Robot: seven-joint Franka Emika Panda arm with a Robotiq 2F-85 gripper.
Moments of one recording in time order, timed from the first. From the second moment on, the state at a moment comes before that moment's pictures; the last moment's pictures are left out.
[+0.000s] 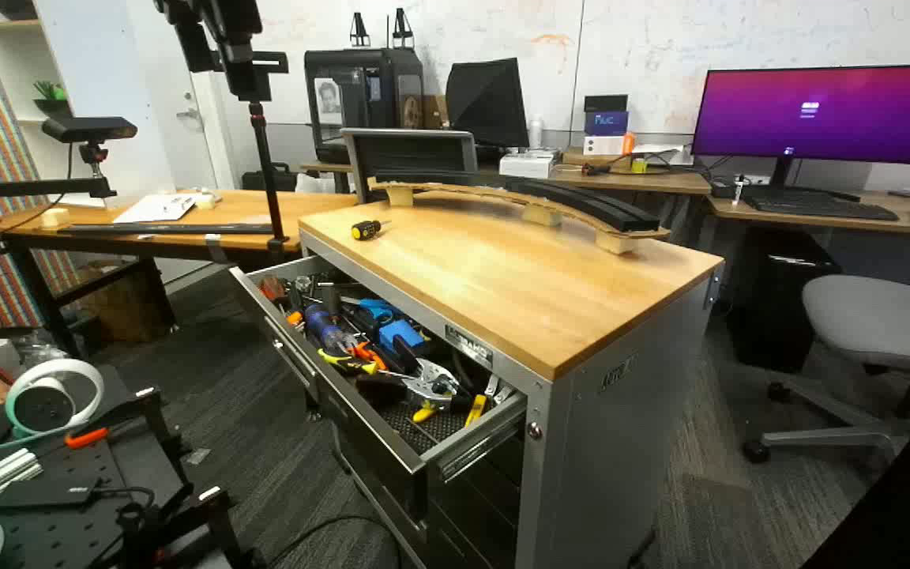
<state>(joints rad) -0.01 -0.85 -0.22 -2.54 0.04 1.83 -0.18</state>
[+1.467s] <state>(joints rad) -0.01 -0.85 -0.21 -2.56 0.06 1.90 -0.15</state>
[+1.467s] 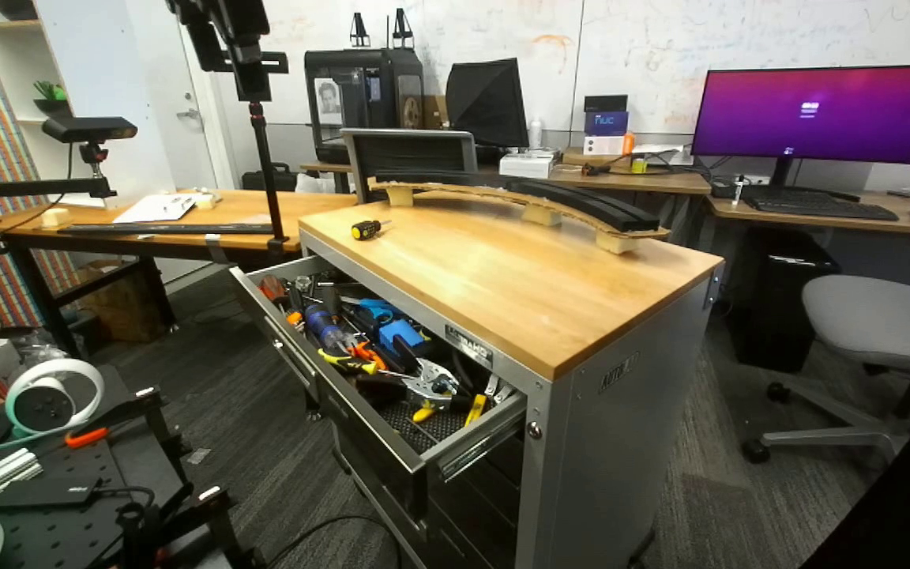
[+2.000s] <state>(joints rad) 0.18 -0.74 0.09 -2.71 0.26 2.40 -0.02</state>
